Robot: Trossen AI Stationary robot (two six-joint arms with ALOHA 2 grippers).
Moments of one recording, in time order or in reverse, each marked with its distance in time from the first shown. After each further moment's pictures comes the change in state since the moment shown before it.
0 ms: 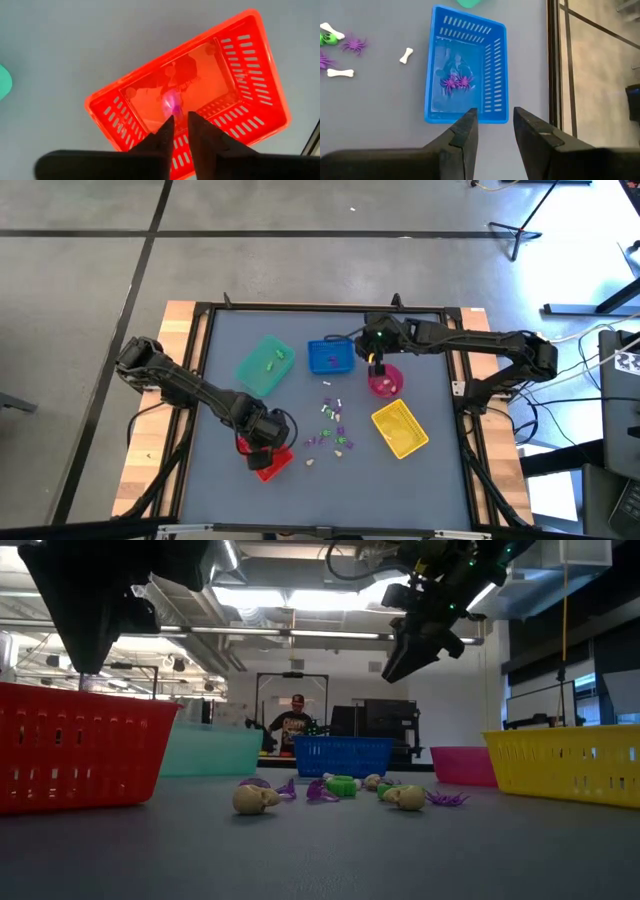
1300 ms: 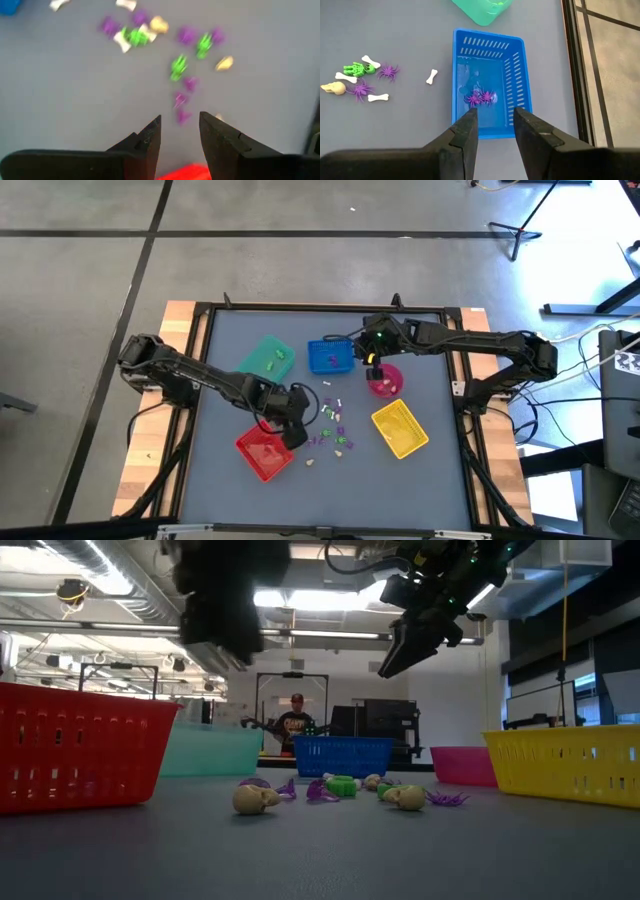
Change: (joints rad) left arm 0.164 0.000 0.000 0.373 -0.131 -0.041; right arm 0.001 0.000 0.000 0.012 -0.104 0.118
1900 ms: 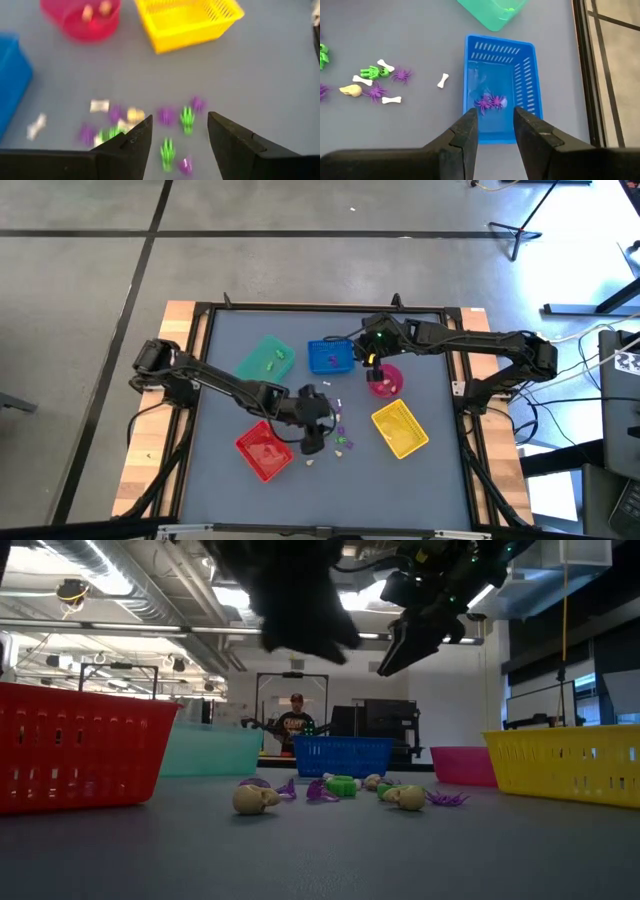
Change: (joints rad) left arm 0.009 0.142 0.000 0.424 -0.109 0.389; right arm 0.000 0.000 0.000 -0.001 -0.055 -0.001
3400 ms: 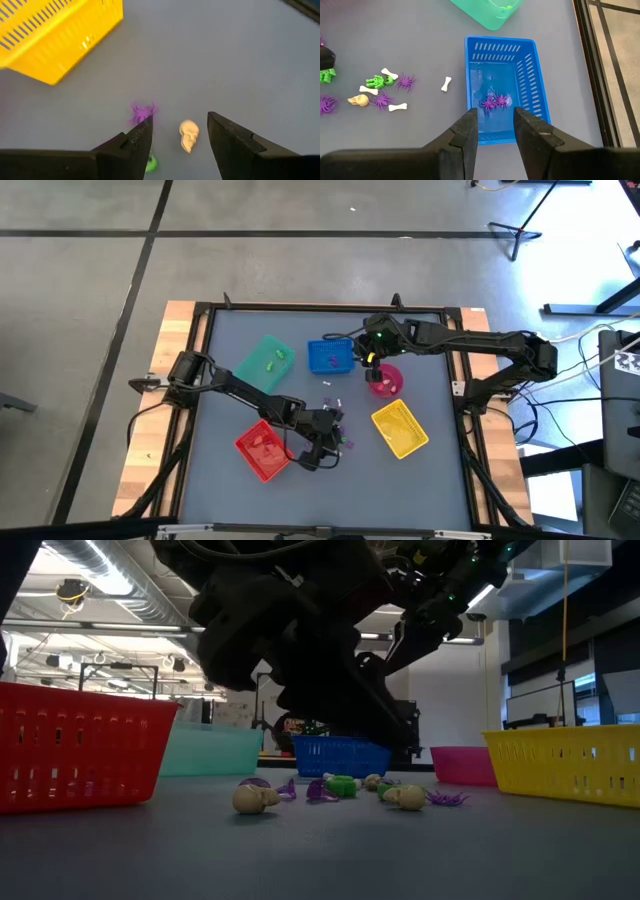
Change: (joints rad) left arm 0.007 0.276 0.001 0.322 0.329 0.557; right arm 0.000 0.000 0.000 -0.002 -0.005 0.087
